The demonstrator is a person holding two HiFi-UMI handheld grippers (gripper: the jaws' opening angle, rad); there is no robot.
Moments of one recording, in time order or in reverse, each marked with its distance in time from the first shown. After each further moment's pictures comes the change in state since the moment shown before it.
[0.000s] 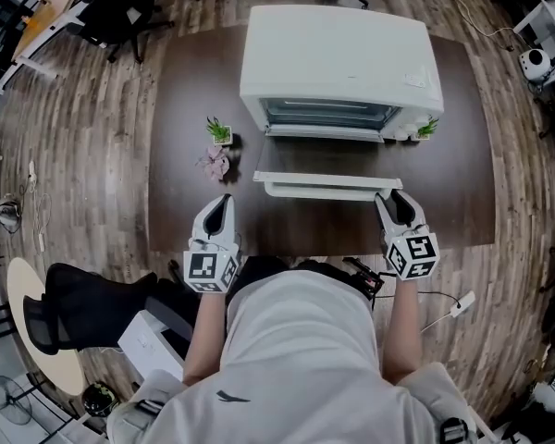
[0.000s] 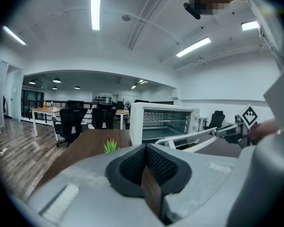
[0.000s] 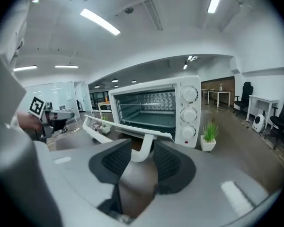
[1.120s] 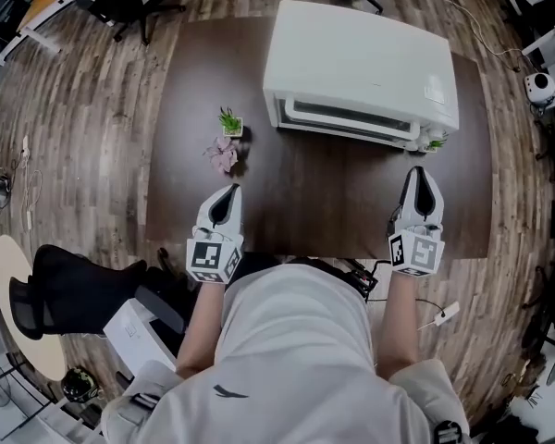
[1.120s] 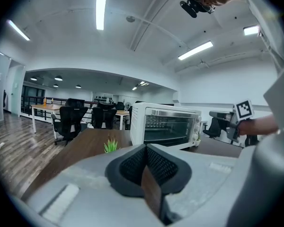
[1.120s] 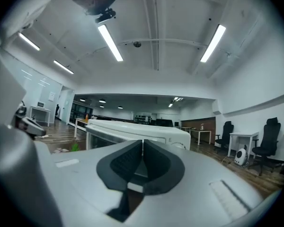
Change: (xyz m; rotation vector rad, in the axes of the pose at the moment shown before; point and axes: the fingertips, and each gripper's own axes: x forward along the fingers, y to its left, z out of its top) left arm 0.007 0.010 -0.003 -0.032 -0.025 -0.011; right arm -0.006 -0.016 0.118 -0.158 -0.423 -0.271
